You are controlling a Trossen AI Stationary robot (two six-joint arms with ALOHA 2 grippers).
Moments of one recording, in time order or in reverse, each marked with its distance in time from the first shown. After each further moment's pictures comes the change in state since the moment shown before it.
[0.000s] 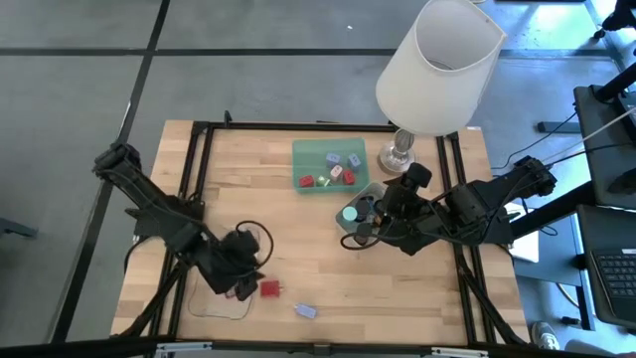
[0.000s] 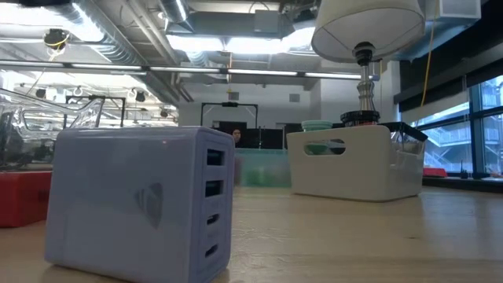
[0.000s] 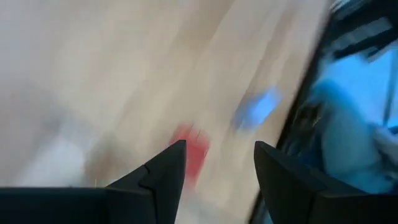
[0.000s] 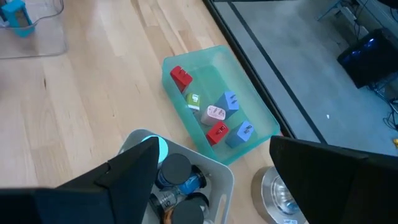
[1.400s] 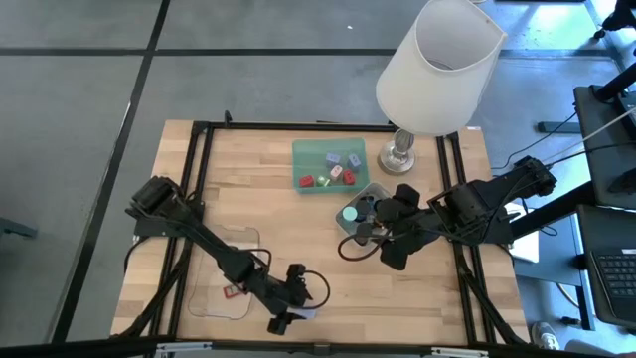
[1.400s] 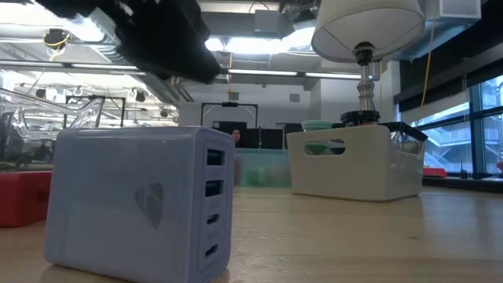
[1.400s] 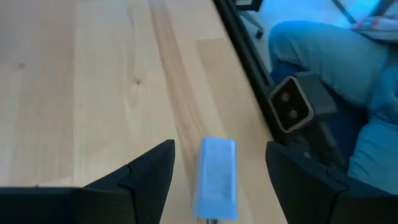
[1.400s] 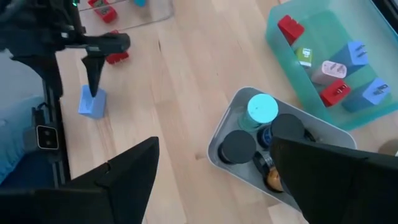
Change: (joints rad) left arm 0.102 0.495 0.000 0.799 0.170 0.926; right arm -0.007 0.000 0.000 0.124 -0.438 0.054
